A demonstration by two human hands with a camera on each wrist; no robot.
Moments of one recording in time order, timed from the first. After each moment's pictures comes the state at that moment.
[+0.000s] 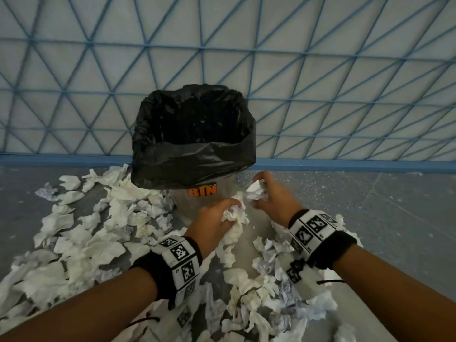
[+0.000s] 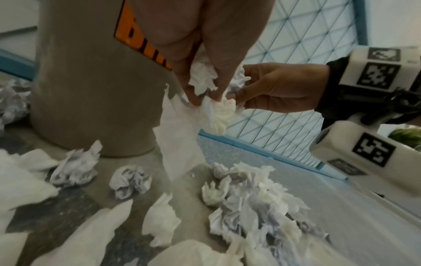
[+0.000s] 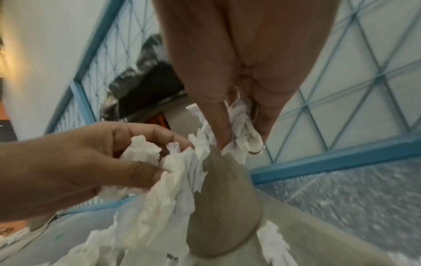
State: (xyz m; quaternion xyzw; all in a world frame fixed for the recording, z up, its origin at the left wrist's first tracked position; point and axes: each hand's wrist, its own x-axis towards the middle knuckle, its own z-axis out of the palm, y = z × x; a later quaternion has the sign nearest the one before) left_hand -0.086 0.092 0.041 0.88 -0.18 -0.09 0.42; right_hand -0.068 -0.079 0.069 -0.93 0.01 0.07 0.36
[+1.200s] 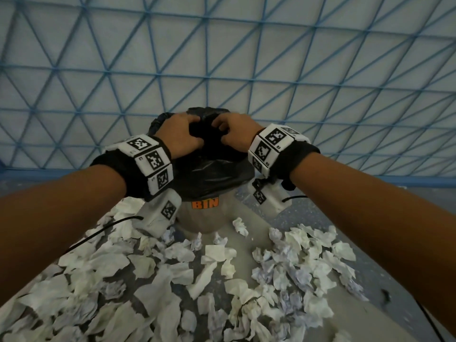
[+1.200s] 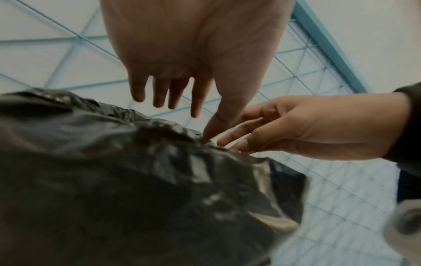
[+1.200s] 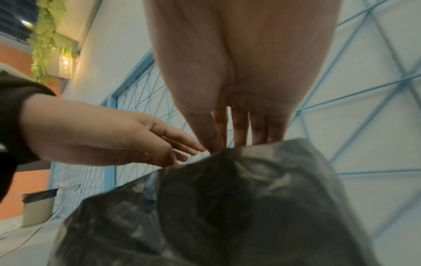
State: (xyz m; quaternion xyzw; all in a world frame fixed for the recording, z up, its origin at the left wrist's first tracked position) left_hand 0.014 0.133 0.203 0.95 -0.12 0.03 0.28; right_hand 0.014 -0.012 0.210 -0.97 -0.09 0.01 0.21
